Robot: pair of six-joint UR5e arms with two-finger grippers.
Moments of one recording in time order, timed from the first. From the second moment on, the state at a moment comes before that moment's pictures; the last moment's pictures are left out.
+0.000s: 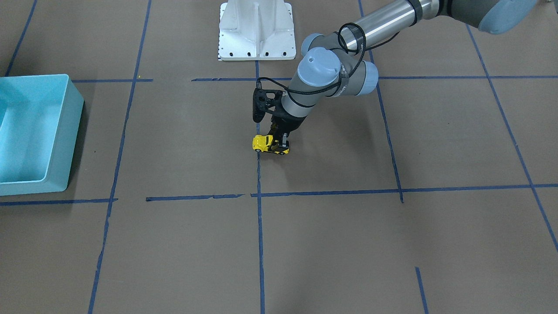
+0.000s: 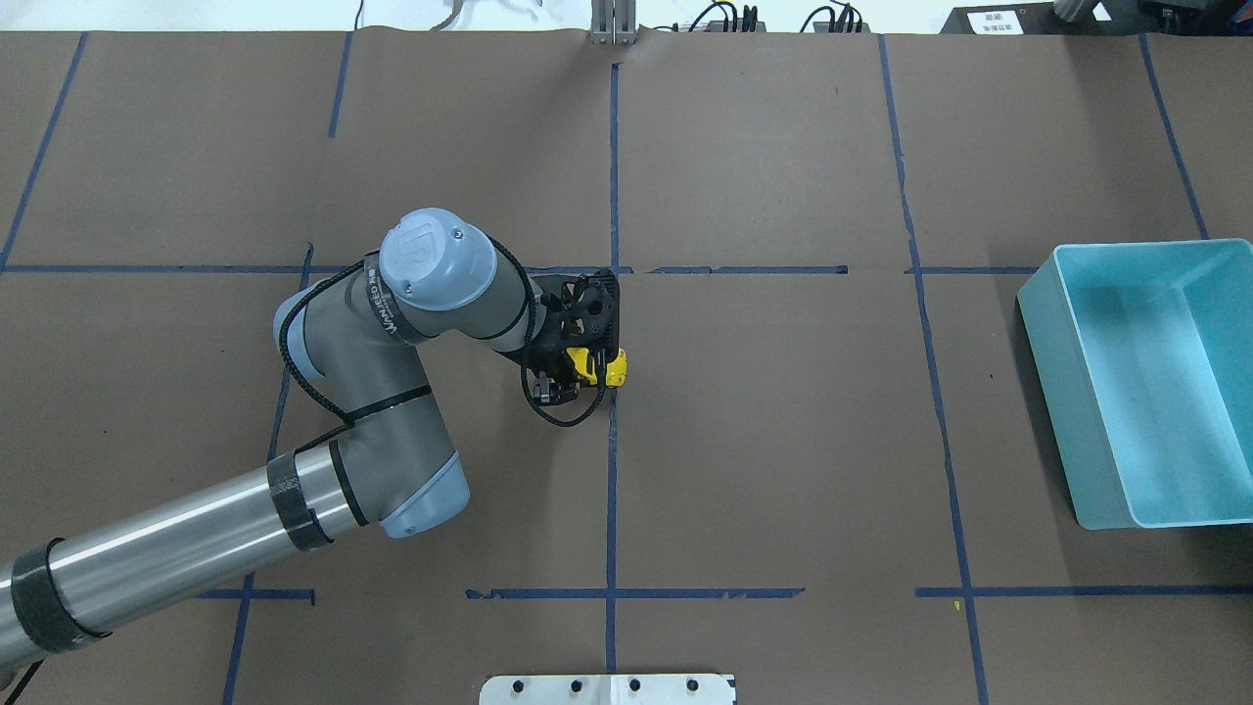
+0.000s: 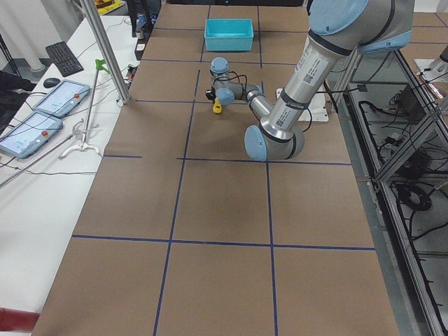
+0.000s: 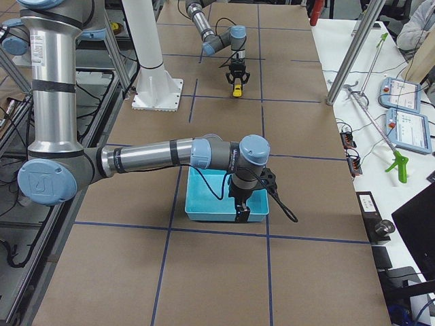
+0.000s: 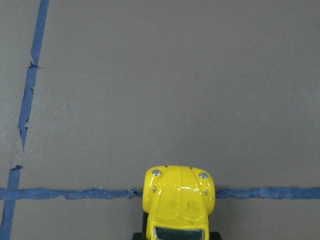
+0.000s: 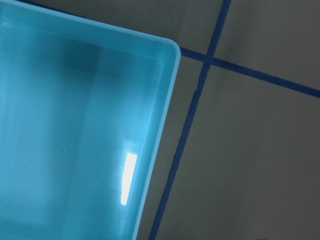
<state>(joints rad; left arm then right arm) -0.54 -2.28 -1.42 -2.10 -1.97 0.29 1.48 -1.62 1.79 -1.80 2.26 -0.25</state>
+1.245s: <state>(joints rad) -0.59 -2.16 -1.43 -2.27 -2.09 0.29 1.48 -1.62 1.79 -1.80 2.26 -0.25</state>
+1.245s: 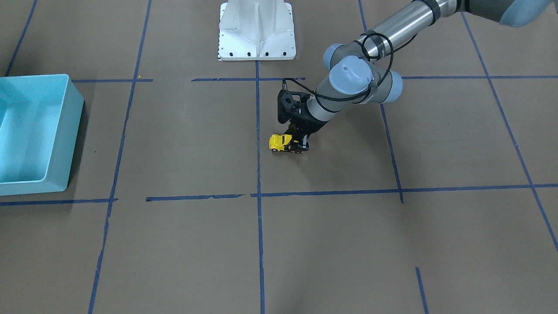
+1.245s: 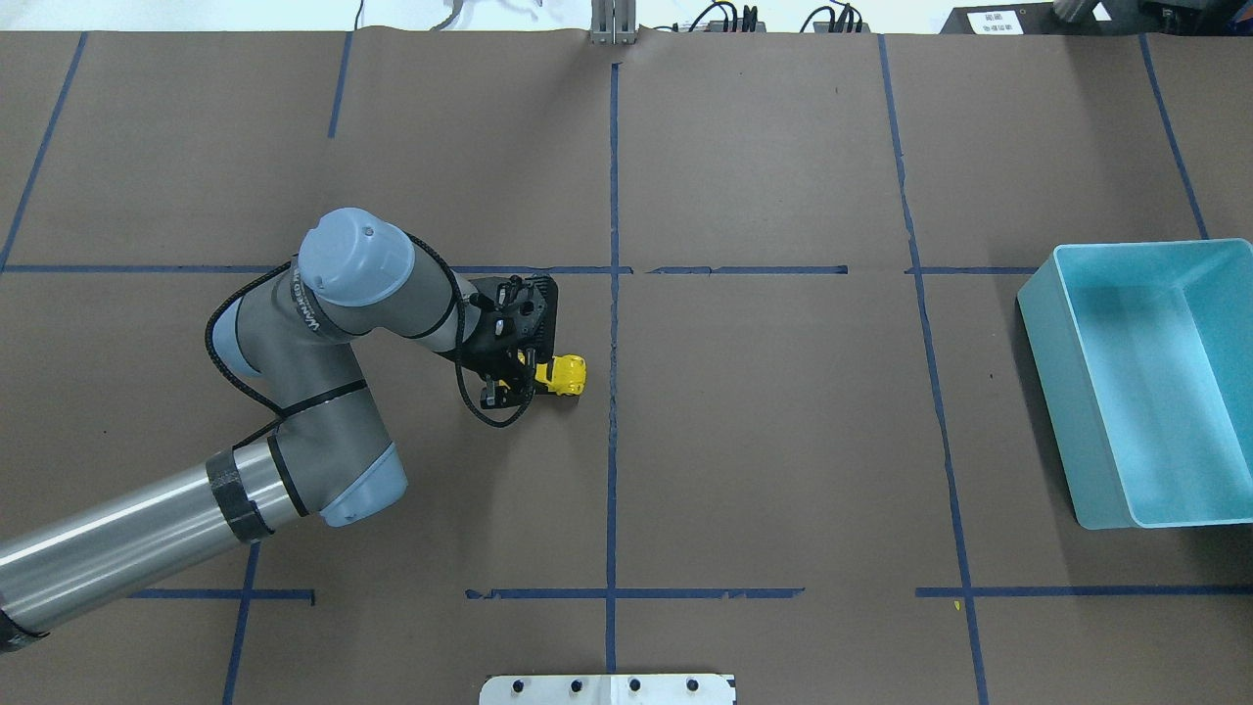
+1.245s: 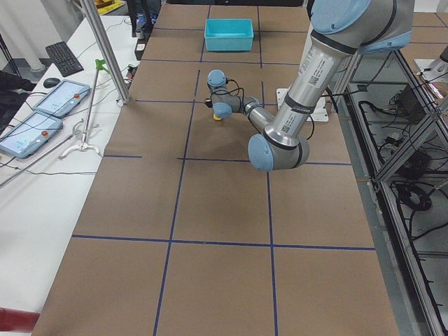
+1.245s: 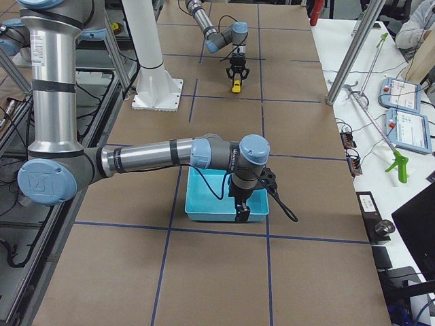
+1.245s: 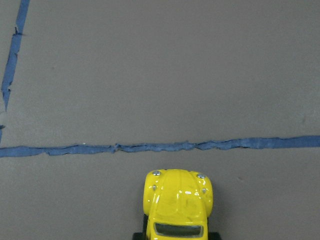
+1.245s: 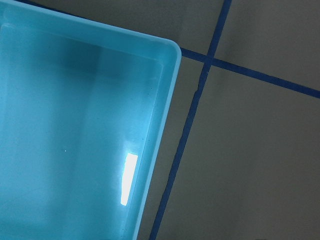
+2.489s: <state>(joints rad) -0.69 -1.83 -1.50 -2.60 -2.18 0.32 1.48 -1.62 1.79 -1.80 2.26 -0.25</state>
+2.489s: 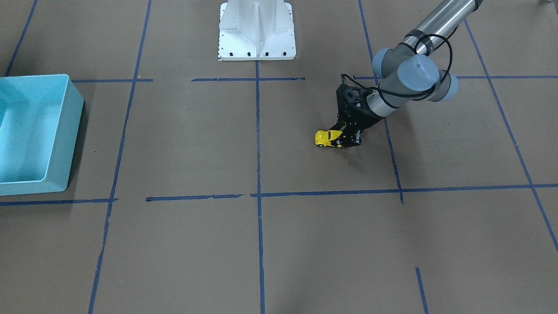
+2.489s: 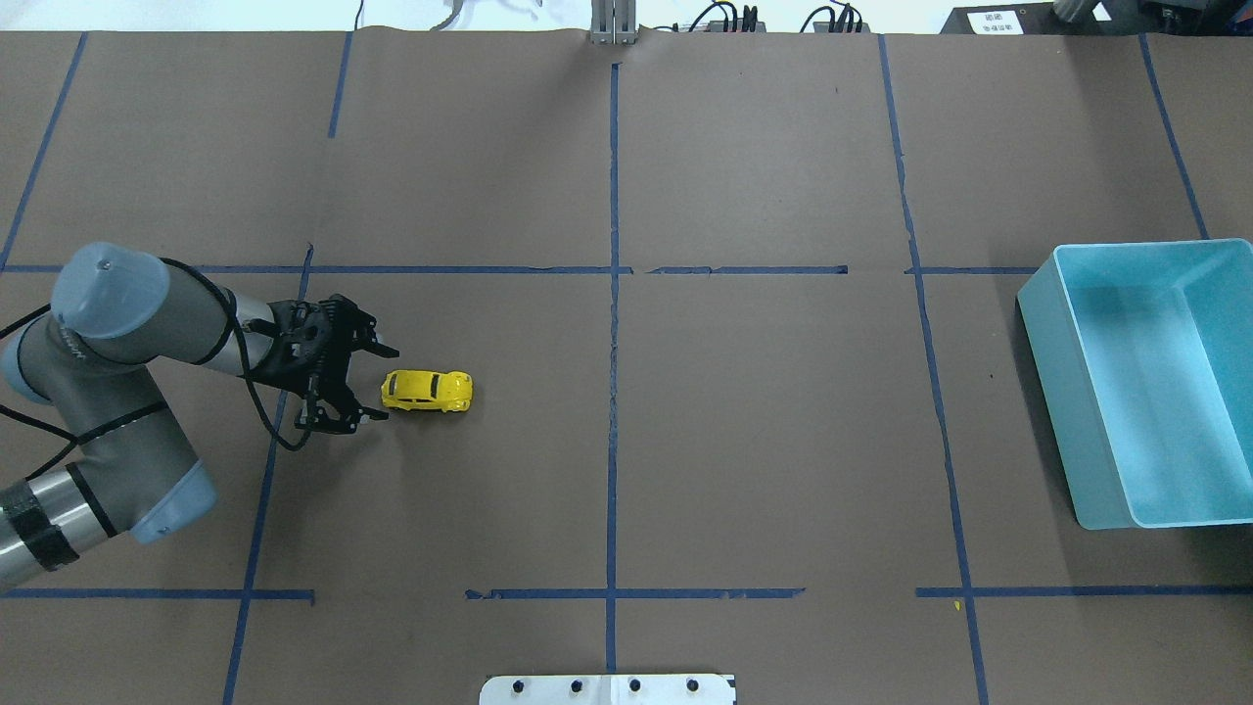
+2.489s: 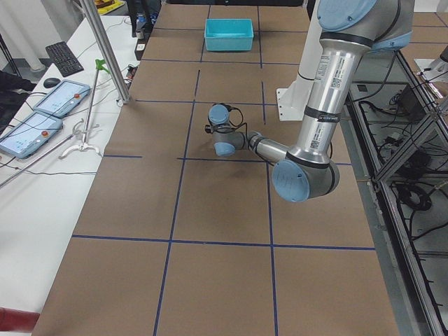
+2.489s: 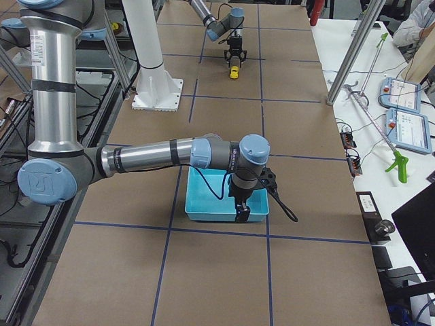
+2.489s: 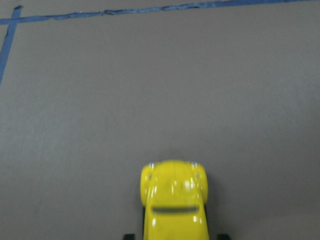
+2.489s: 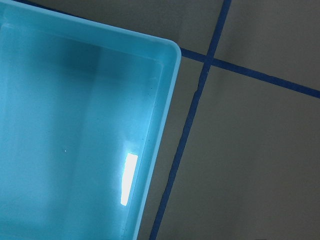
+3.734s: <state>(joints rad) -0.89 -1.82 -1.62 -2.23 -2.30 0.05 1.48 -1.61 1.79 -1.80 2.26 -0.25</state>
